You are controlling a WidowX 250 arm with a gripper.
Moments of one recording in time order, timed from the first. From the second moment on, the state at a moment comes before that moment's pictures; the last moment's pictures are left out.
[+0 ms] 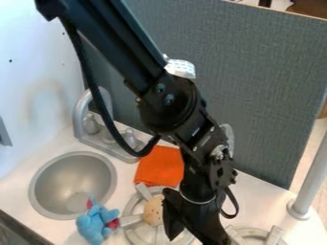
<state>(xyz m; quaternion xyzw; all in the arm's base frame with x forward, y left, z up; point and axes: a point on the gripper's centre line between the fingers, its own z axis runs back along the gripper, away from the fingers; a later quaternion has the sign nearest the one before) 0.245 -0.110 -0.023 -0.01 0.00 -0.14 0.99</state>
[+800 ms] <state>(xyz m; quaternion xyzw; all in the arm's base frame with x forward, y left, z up) 0.238 -0.103 -0.052 0.02 0.04 -0.12 0.99</state>
